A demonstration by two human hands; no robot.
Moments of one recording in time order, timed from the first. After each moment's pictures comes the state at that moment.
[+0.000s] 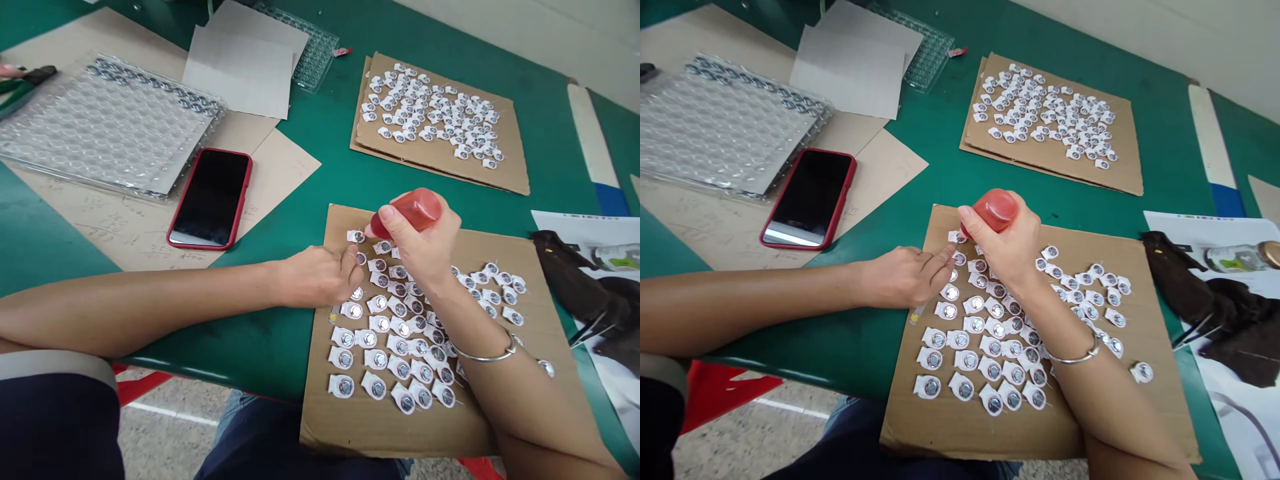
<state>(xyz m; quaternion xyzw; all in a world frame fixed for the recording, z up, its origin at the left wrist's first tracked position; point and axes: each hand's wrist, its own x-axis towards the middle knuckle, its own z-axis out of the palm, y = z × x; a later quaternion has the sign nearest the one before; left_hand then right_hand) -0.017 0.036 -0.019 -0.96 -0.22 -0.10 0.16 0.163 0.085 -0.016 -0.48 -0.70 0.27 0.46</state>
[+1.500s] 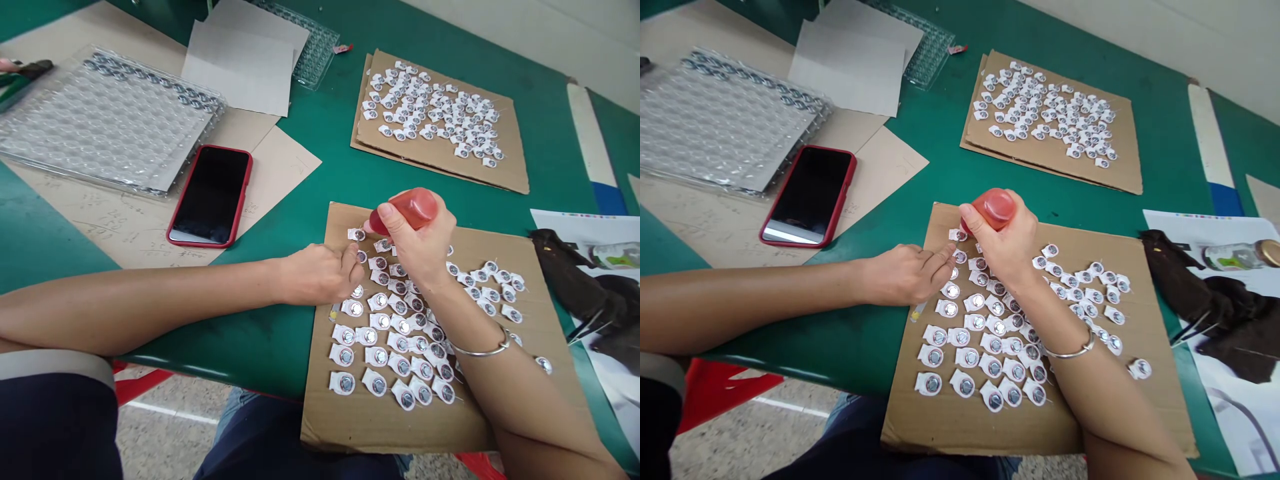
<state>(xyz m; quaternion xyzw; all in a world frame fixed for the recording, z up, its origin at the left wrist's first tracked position) -0.016 0.035 -0.020 -0.95 -0.21 -0.12 0.17 0.157 0.081 -0.011 -0.55 -0.67 0.22 0.44</state>
